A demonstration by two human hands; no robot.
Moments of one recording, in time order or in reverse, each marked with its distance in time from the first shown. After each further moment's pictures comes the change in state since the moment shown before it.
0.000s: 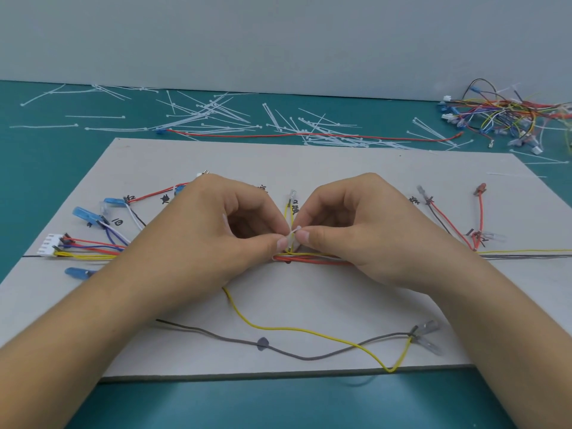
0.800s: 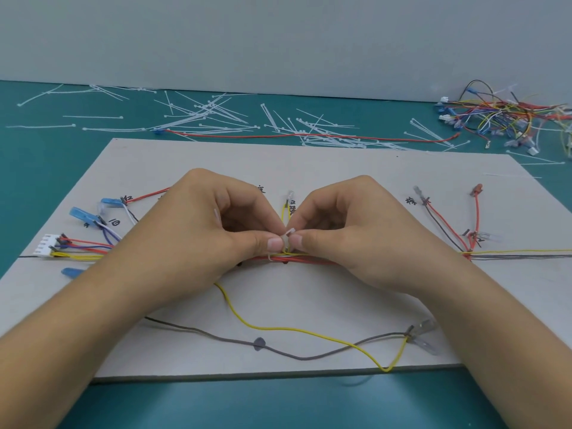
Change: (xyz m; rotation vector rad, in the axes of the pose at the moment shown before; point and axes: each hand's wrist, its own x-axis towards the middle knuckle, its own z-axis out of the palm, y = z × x) left_hand 0.001 0.009 -0.004 -0.089 0.003 -0.081; right_hand 0.002 0.003 0.005 -0.021 0.009 0.002
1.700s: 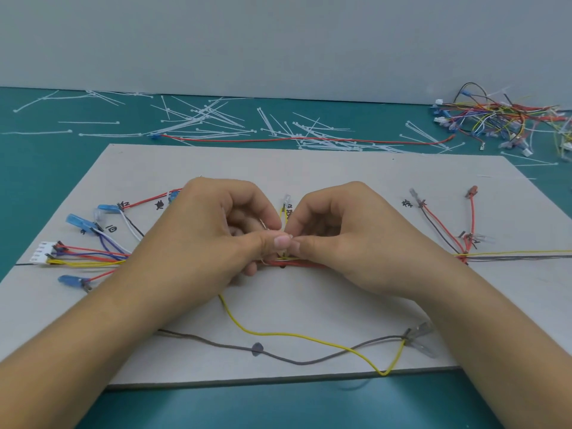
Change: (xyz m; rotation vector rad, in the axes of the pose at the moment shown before) left_hand 0.001 -0.004 0.012 -0.063 0.098 -0.033; right_hand 0.002 0.003 0.002 -0.010 -0.009 -0.033
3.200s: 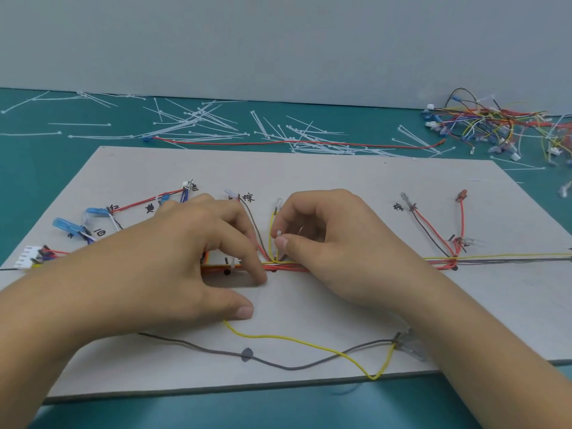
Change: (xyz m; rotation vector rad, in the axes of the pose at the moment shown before) left_hand -0.006 0.003 -0.028 0.569 -0.356 0.193; right_hand 0.000 -0.001 0.008 -0.116 0.080 -0.032
